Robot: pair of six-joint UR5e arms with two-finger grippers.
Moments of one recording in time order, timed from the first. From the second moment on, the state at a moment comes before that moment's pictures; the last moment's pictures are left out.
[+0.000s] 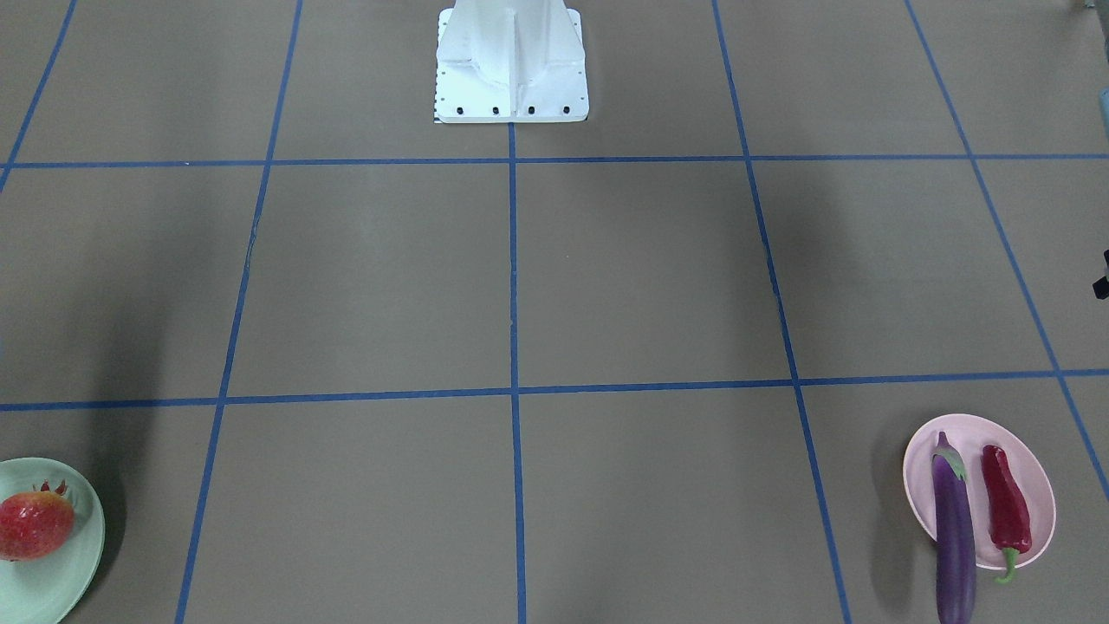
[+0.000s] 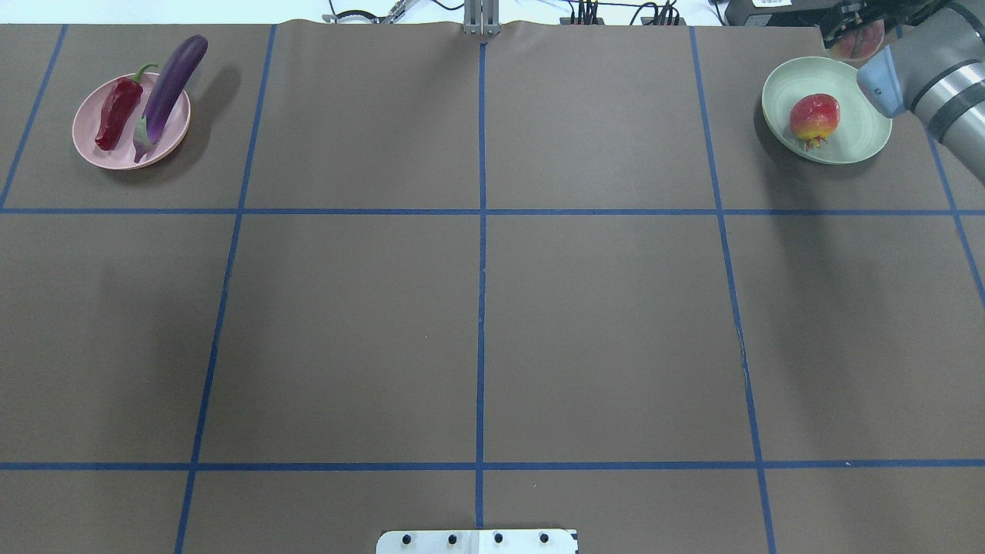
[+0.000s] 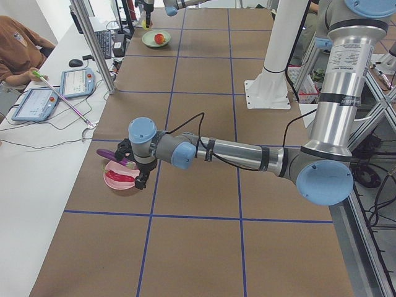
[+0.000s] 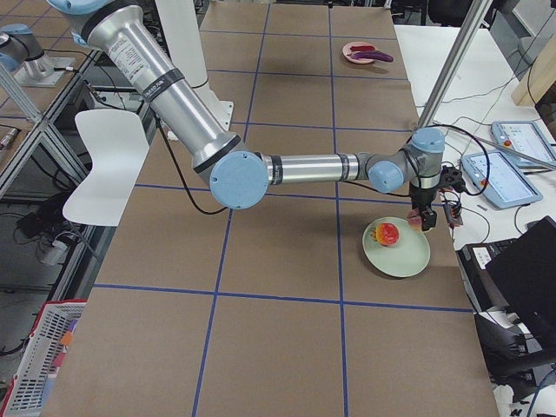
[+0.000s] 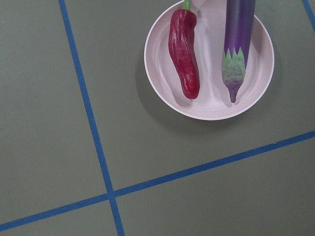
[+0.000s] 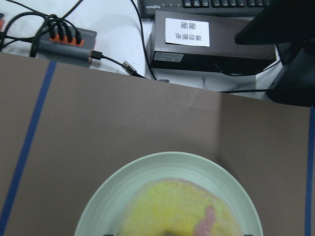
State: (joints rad) left arm -1.44 -1.71 -1.56 -1.80 -2.36 -0.05; right arm 1.26 -0.87 0.84 -1.03 2.00 0.39
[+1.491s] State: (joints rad) left arm -1.46 -1.72 -1.56 -1.74 -2.36 -0.01; right arm 1.35 -1.06 1.31 -1.43 2.21 0.23
